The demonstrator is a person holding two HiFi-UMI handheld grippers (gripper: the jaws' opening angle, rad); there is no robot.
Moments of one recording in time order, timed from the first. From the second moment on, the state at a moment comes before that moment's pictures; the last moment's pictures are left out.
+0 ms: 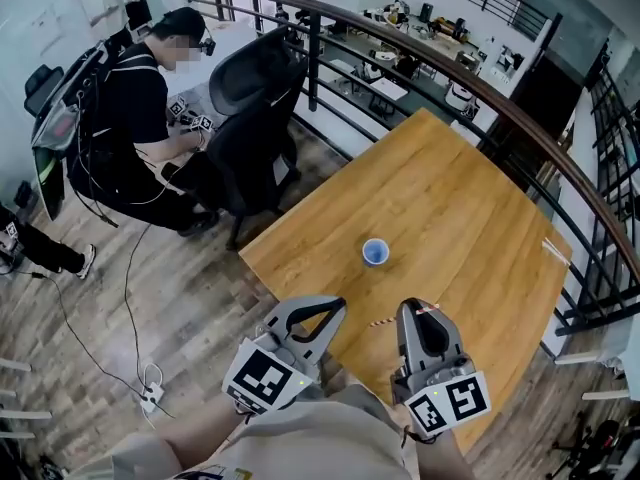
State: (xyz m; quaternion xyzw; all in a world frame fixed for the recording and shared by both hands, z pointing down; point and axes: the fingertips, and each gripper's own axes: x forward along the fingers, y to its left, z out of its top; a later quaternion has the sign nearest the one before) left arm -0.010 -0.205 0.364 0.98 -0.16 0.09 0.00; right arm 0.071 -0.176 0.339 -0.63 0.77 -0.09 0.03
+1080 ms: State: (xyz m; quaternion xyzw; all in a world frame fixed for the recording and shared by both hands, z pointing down) left arm 0.049 -0.256 0.343 0.97 -0.21 0.08 -0.03; right arm 0.130 -0.230 0.324 -0.61 0.79 -0.07 0.03
